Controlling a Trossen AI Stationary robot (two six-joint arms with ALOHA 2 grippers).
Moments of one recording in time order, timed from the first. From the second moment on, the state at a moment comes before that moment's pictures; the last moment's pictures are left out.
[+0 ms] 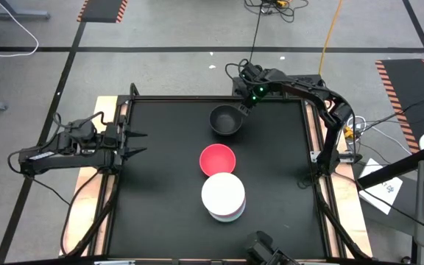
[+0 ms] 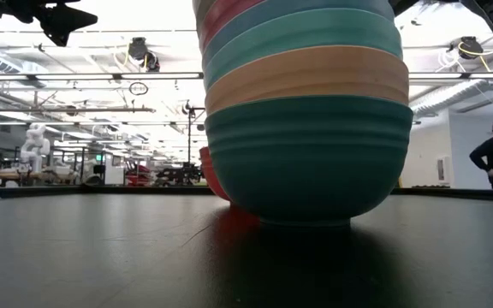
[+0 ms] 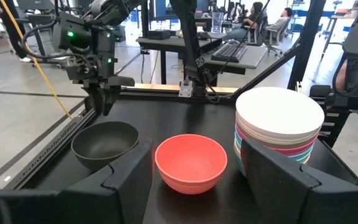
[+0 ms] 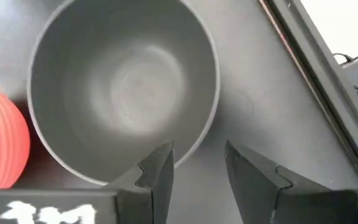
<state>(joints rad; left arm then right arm) 0.15 0.23 0.57 -0.46 0.11 0.00 -0.73 1.88 1.50 -0.84 -0.29 -0.18</state>
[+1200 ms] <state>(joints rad) 0.15 0.23 0.57 -0.47 0.11 -0.01 -0.66 2.03 1.72 -0.93 -0.34 -0.19</state>
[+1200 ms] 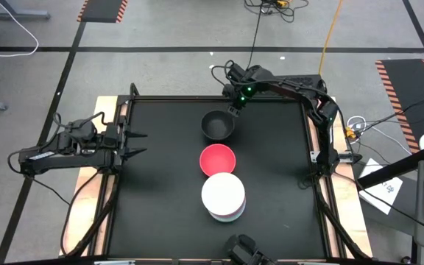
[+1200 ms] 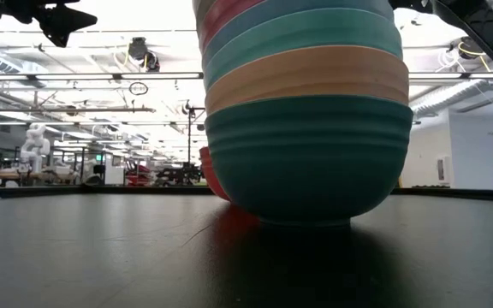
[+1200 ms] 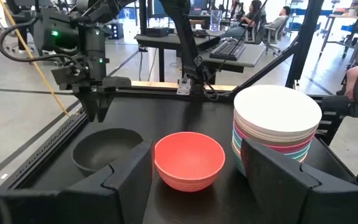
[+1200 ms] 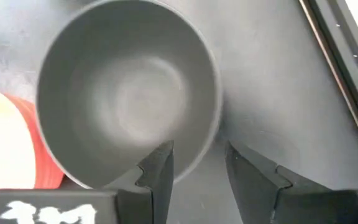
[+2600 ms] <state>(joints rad) 0.15 0.23 0.57 -0.48 0.13 -0.01 -0.59 2.30 2.05 -1.21 -0.31 -0.23</state>
